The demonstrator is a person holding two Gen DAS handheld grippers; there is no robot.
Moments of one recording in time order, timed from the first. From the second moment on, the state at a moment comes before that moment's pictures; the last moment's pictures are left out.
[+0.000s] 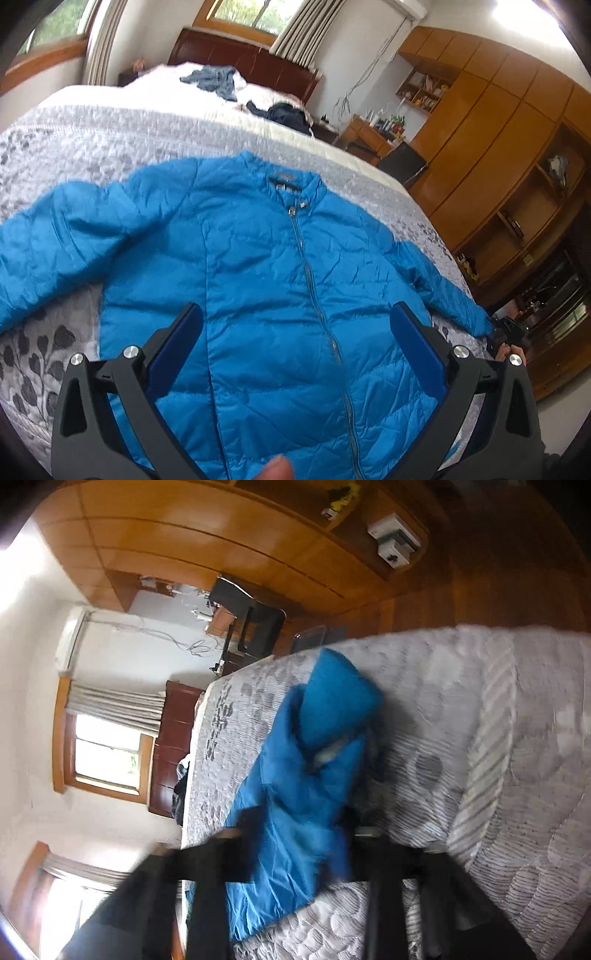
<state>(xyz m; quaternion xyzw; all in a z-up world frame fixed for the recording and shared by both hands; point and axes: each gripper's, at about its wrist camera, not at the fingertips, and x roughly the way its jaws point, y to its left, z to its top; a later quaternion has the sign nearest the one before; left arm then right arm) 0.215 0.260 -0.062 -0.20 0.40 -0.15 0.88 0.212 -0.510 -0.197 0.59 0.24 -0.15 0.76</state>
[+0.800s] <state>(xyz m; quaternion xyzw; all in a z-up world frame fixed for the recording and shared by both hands) 0.187 0.279 -0.033 -0.18 0.39 -0.22 0.88 0.293 -0.261 0.028 0.29 0.21 0.00 0.93</state>
